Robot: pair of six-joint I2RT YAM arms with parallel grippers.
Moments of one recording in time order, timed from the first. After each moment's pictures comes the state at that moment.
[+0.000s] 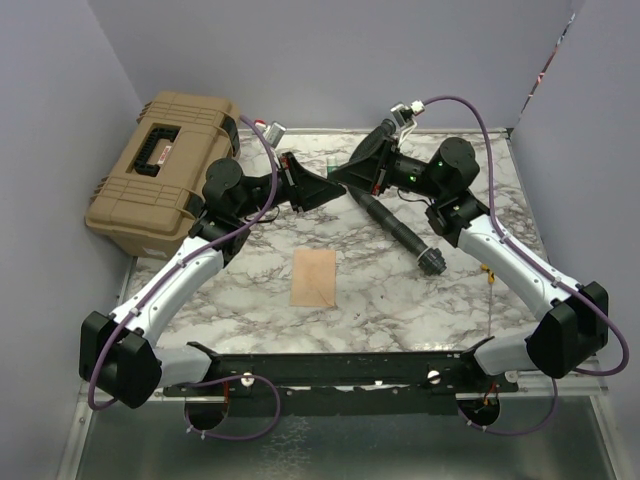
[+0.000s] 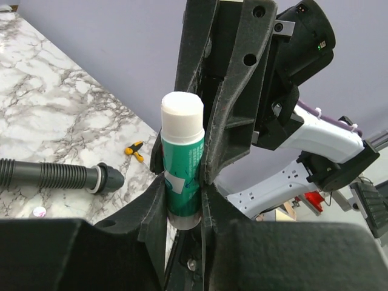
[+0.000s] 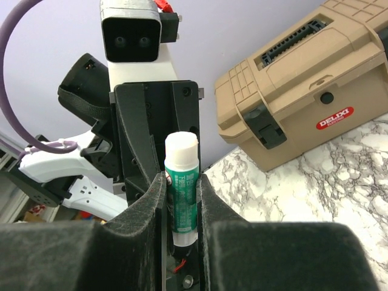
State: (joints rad) left arm -0.48 1.25 1.04 0.42 0.76 -0.85; right arm 0.52 1.39 1.19 0.43 -0.76 0.79
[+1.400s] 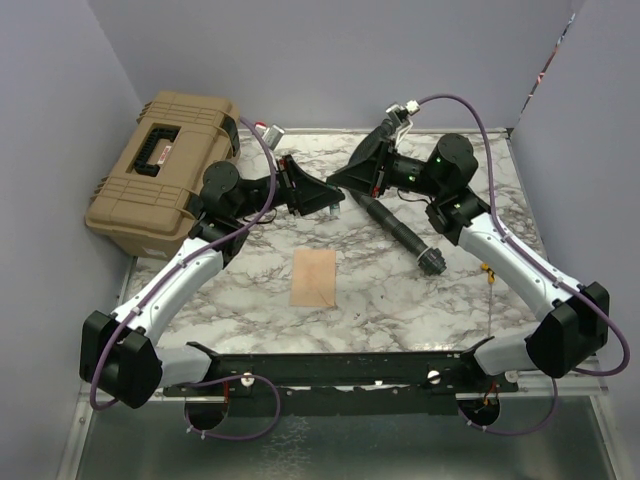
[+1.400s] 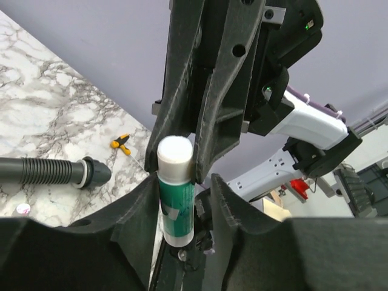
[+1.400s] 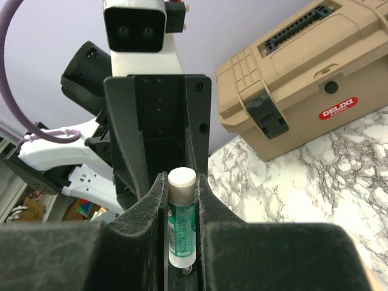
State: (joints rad) left arm -0.46 1.25 1.01 0.48 0.82 -0.90; right arm 0.52 1.39 1.22 0.35 -0.78 0.74
